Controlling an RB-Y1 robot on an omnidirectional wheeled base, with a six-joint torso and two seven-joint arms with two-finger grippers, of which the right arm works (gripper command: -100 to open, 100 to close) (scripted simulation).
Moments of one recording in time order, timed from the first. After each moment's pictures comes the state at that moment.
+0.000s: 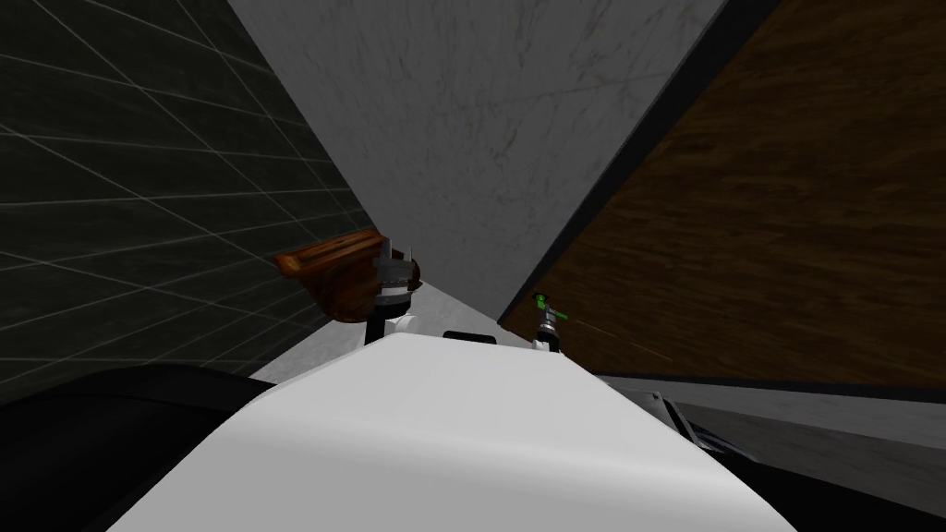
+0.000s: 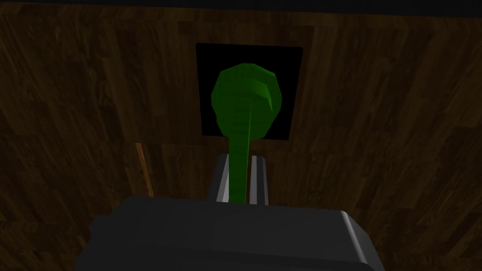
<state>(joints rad) -0.02 -0.25 -0.23 -0.64 -0.21 -0.83 -0.10</state>
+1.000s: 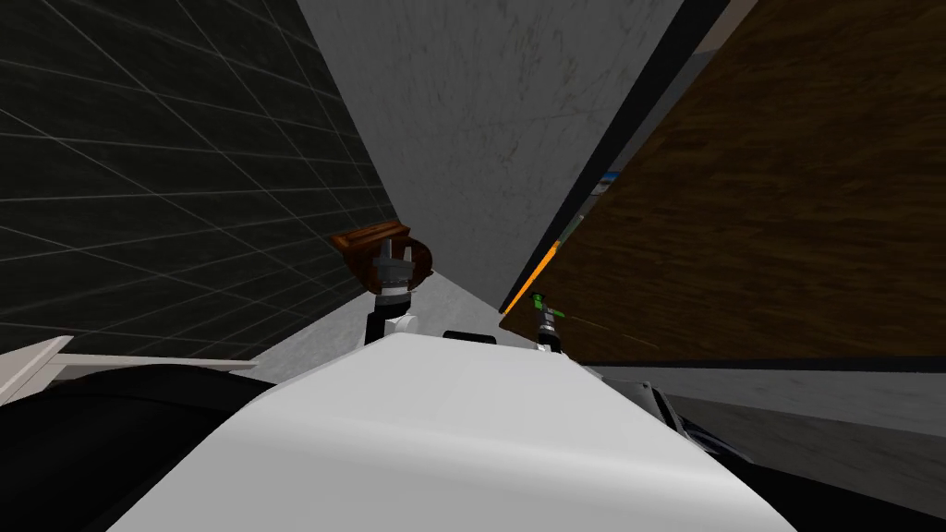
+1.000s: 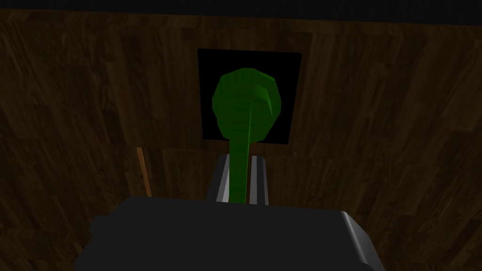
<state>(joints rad) 0.01 -0.29 -0.14 -0.66 -0.15 -0.85 -0.19</state>
